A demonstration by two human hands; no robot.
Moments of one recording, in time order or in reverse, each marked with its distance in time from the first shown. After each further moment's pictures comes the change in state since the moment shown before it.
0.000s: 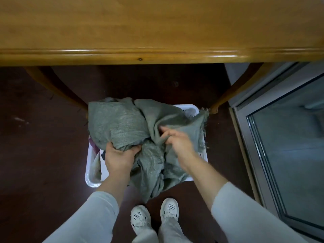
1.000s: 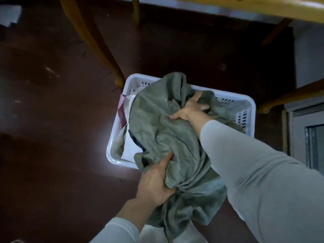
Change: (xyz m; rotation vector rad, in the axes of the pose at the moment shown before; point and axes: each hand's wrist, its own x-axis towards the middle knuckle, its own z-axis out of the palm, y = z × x) left_hand 0.037 -0.124 -0.023 0.615 -0.637 0.279; right_hand 0.201 0.082 0.086 -1.089 0.050 0.355
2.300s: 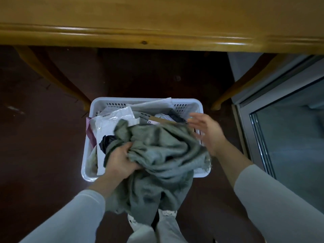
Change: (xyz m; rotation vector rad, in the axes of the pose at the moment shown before) left_hand -0.005 0.089 -0.039 -0.232 0.111 0.007; right_hand -0.132 0.162 -0.115 1.128 0.026 -0.135
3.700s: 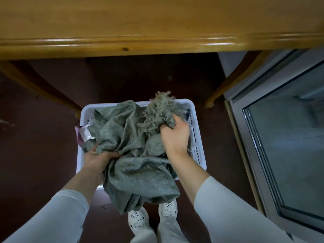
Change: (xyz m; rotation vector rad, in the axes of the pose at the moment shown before) left_hand 0.014 0.028 -0.024 -0.597 0.312 -0.440; right_hand -0.025 0.002 0.076 -0.281 0.296 -0.295
